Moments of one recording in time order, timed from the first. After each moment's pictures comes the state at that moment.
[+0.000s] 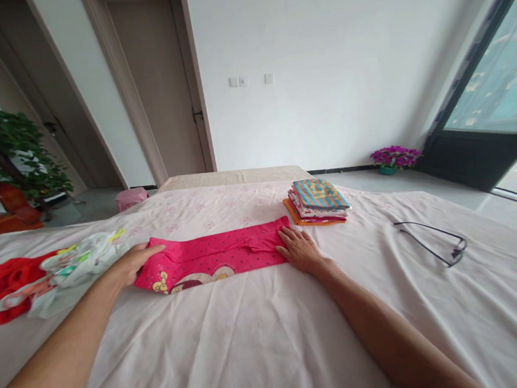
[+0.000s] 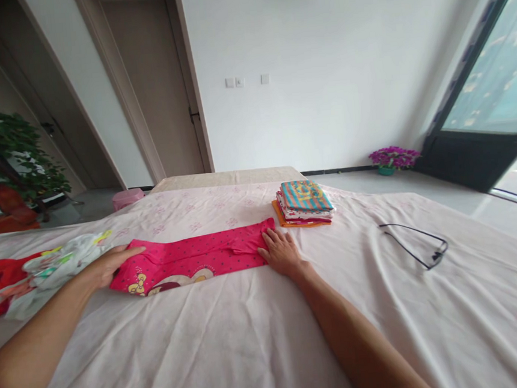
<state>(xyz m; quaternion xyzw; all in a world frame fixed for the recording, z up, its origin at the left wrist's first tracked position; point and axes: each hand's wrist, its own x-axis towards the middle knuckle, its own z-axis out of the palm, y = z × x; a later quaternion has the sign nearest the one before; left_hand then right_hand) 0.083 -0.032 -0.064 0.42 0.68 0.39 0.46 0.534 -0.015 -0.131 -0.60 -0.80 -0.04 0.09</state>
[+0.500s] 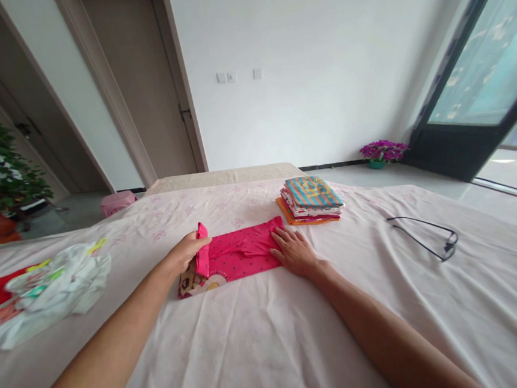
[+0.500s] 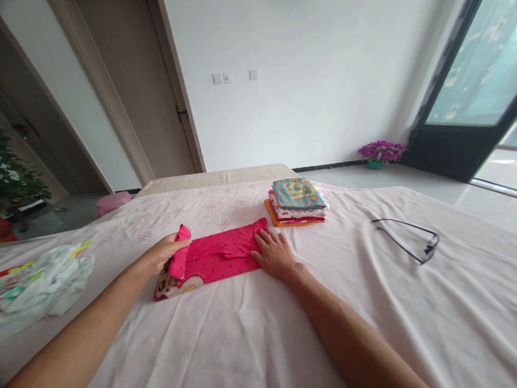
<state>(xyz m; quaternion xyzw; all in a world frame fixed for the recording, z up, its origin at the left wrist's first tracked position) 0.217 0.016 -0.077 0.52 0.56 0.38 0.52 0.537 -0.014 -0.132 -0.59 -0.80 -0.03 0.10</state>
